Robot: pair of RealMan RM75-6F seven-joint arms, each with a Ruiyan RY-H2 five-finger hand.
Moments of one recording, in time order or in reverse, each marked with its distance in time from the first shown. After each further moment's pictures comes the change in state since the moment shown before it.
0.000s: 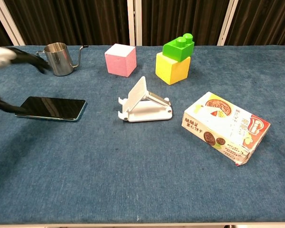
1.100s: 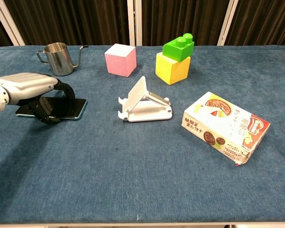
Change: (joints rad) left arm -0.151 -0.203 0.016 0.174 -0.348 -0.098 0.169; right arm -0.008 -0.014 -0.002 0.029 0.019 -0.012 0.027
